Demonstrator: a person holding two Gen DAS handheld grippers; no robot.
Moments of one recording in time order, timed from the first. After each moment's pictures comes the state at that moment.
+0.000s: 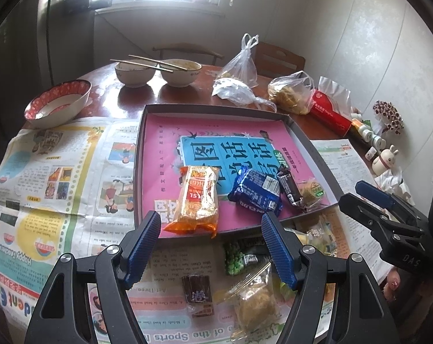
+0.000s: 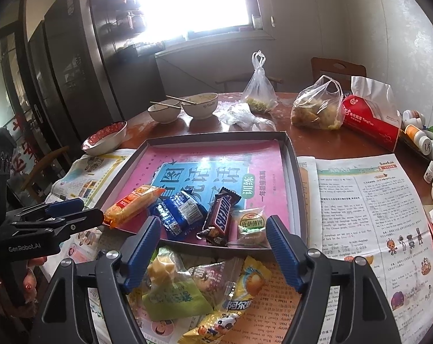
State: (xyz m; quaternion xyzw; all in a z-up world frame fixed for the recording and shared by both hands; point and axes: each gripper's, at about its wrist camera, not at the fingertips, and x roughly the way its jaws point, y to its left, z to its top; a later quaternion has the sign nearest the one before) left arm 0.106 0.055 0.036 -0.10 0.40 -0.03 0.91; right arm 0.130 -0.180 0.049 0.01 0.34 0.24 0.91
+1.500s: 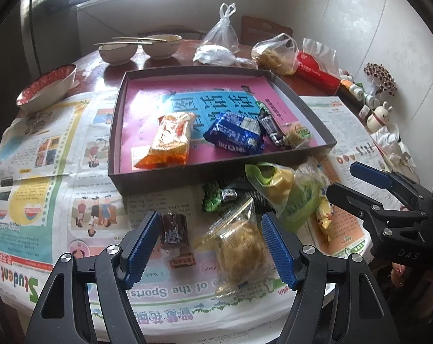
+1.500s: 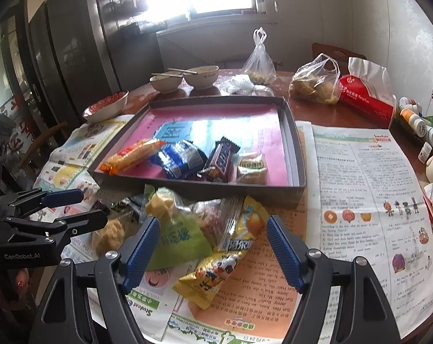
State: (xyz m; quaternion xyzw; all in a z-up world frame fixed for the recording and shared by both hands) left arm 0.072 0.021 0.006 -0.06 0.45 -0.05 0.89; right arm 0.092 -0.185 0.017 -0.03 0.39 0.24 0.89
